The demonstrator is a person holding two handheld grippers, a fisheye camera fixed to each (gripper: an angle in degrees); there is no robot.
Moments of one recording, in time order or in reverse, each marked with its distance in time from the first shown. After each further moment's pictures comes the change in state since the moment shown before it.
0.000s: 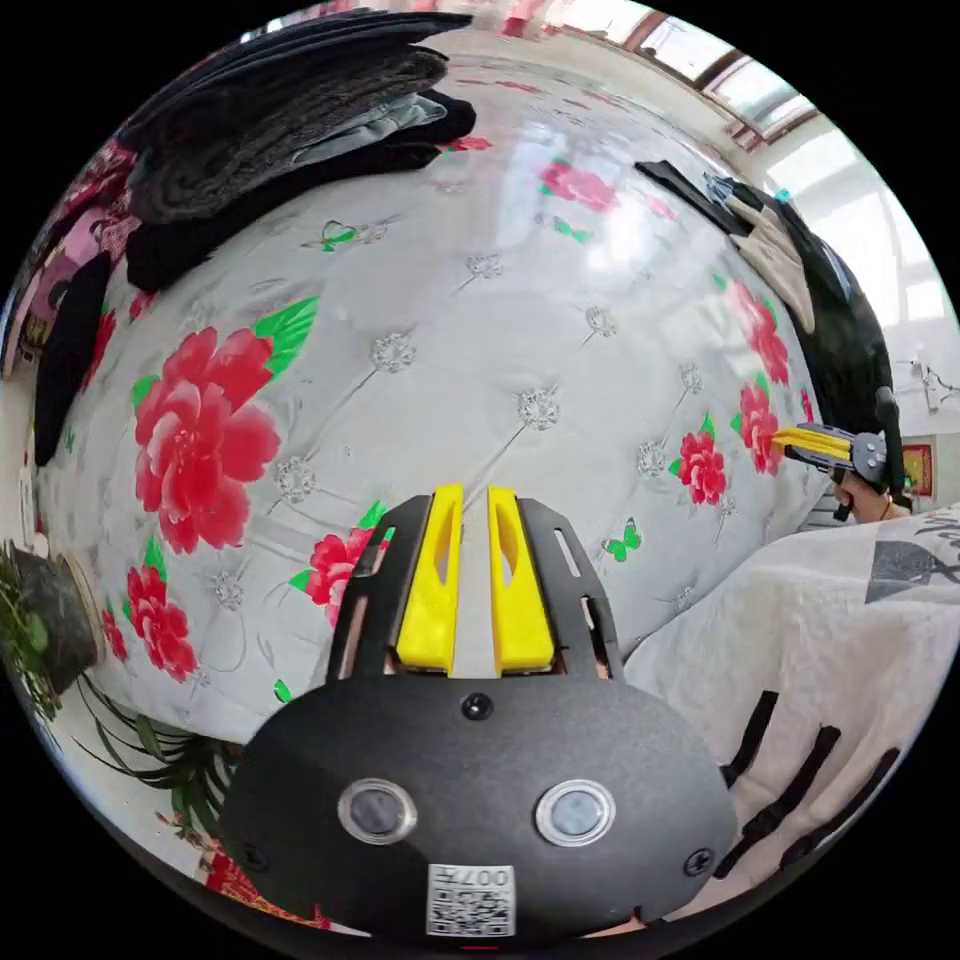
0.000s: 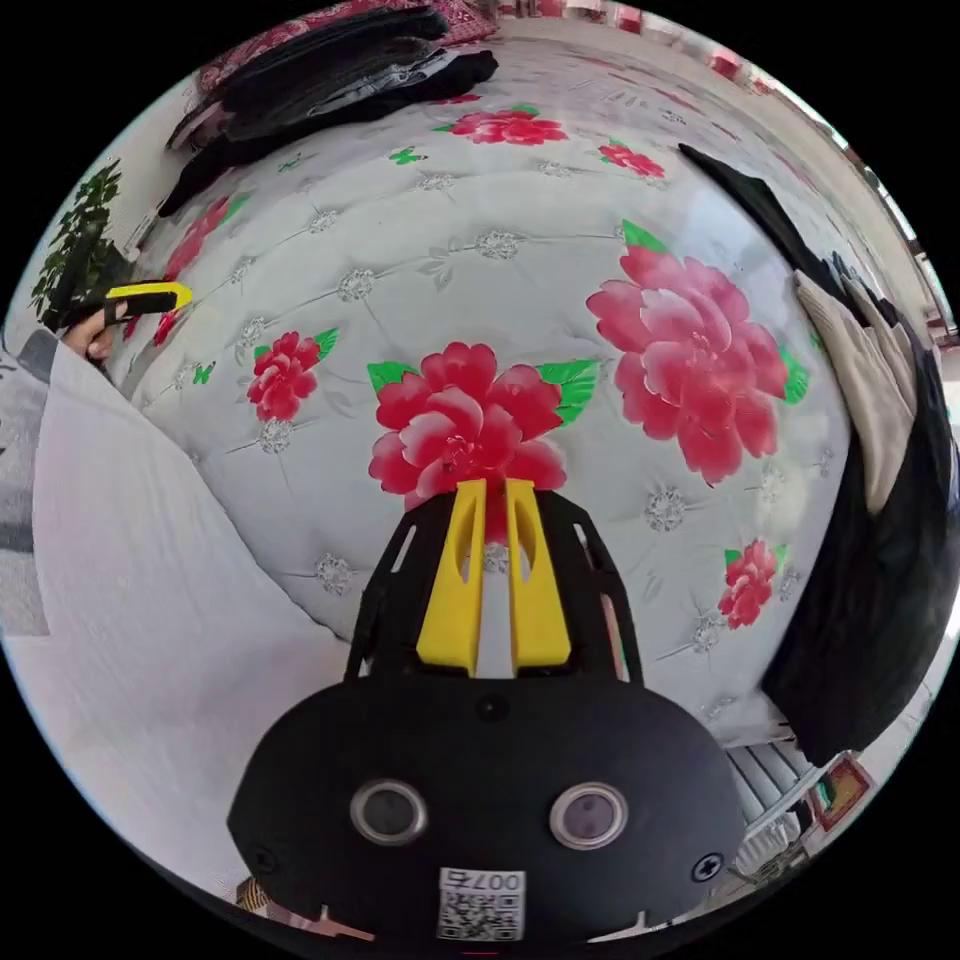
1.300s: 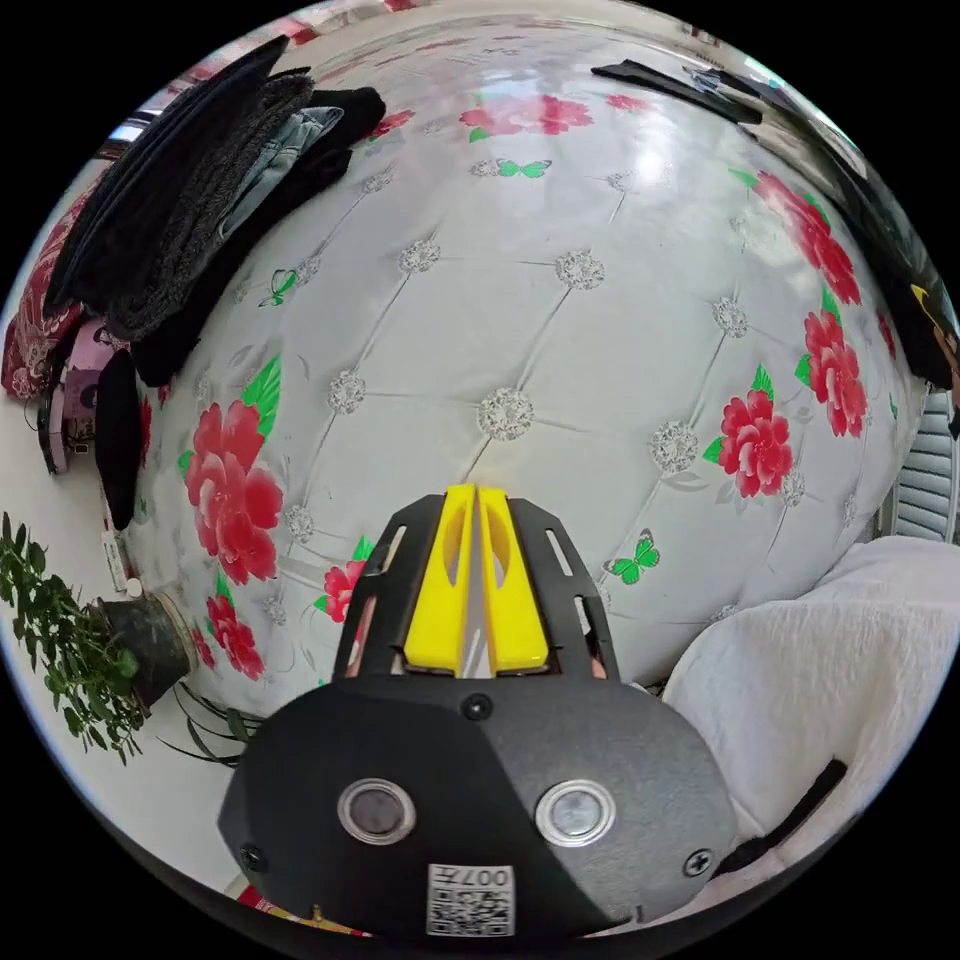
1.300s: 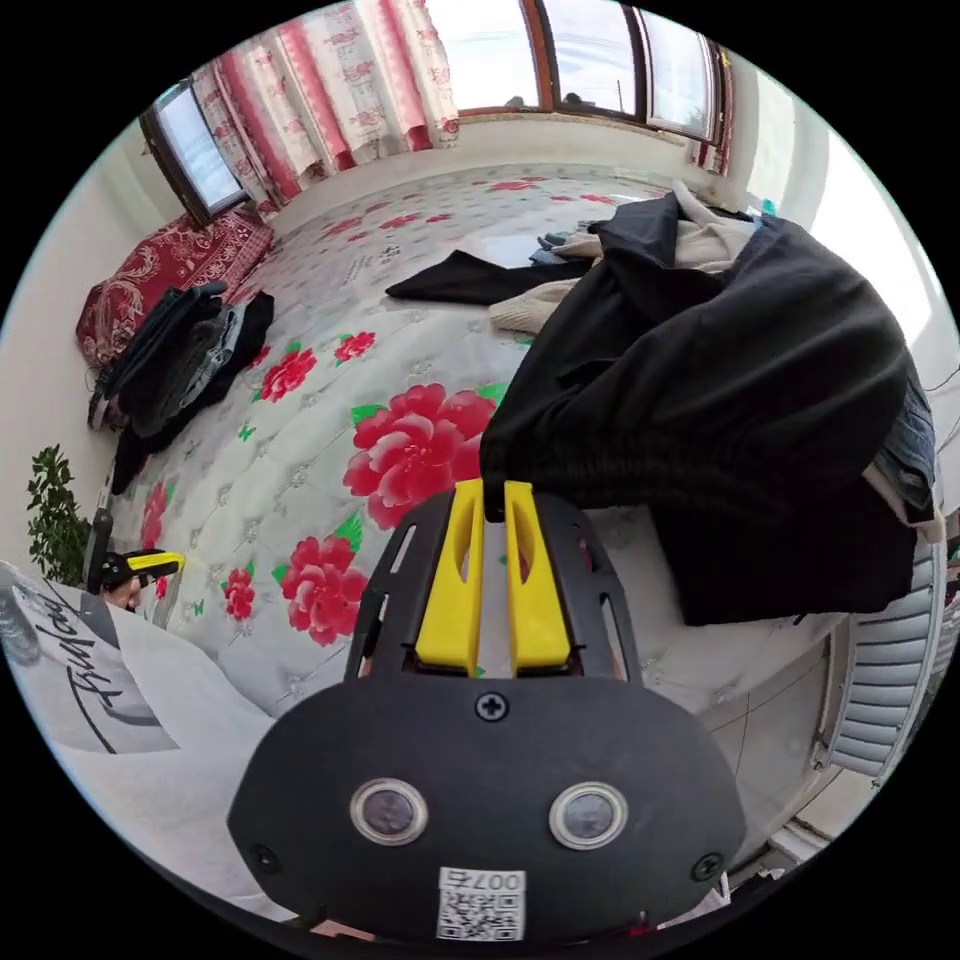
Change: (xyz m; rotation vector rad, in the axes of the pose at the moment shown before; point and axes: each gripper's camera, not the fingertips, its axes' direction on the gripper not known) left arm 0.123 -0.015 0.034 -0.172 -0.367 0.175; right arm 0.239 0.221 -0.243 0.477 0.055 0.592
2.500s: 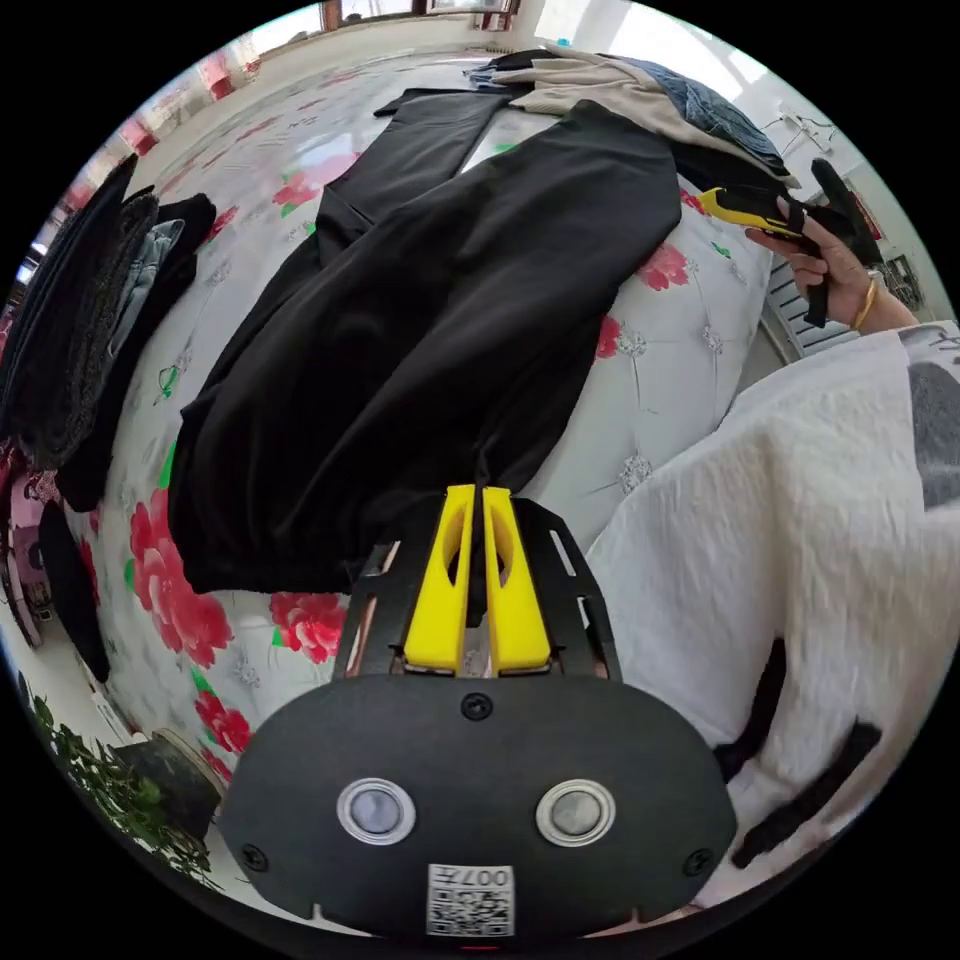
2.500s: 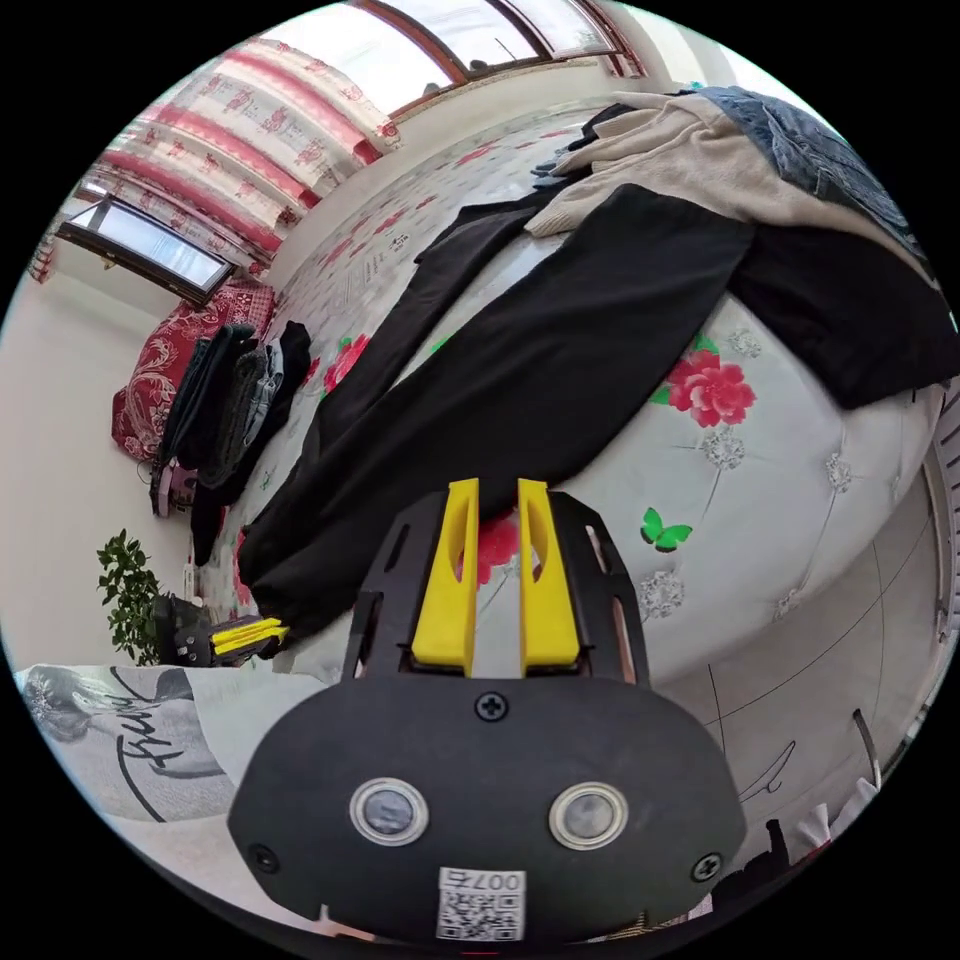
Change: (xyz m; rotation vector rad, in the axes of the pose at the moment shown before) left arm -0.034 0.136 -0.043 0.155 0.212 0.407; right arm -0.063 0.101 0.002 -0.059 -0.308 0.262
